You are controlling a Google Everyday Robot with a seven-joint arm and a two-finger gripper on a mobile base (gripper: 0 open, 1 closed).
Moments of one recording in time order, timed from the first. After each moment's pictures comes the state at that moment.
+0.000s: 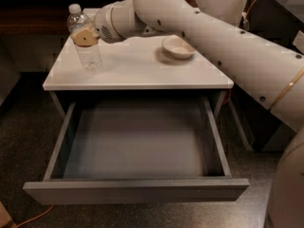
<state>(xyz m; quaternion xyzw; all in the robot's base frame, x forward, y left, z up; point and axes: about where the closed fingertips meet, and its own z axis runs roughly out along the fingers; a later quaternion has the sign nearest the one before) 0.692 0.170 0.969 -0.48 0.67 0.25 0.51</state>
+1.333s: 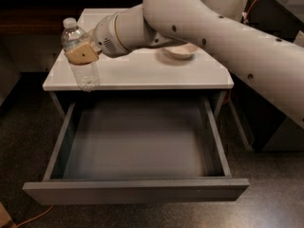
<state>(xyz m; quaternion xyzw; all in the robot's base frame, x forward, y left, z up) 0.607 0.155 0.968 -0.50 0.67 0.28 0.47</state>
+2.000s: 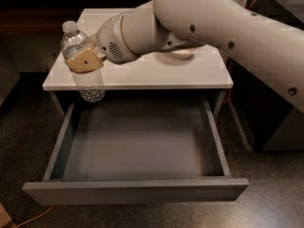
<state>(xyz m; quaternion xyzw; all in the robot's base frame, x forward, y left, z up) 0.549 0.139 0.983 -0.51 0.67 0.27 0.46</state>
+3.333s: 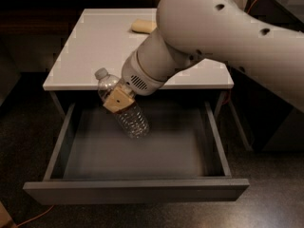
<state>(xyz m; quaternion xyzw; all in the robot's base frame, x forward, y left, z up) 0.502 0.060 0.902 -0.53 0.78 0.16 0.31</state>
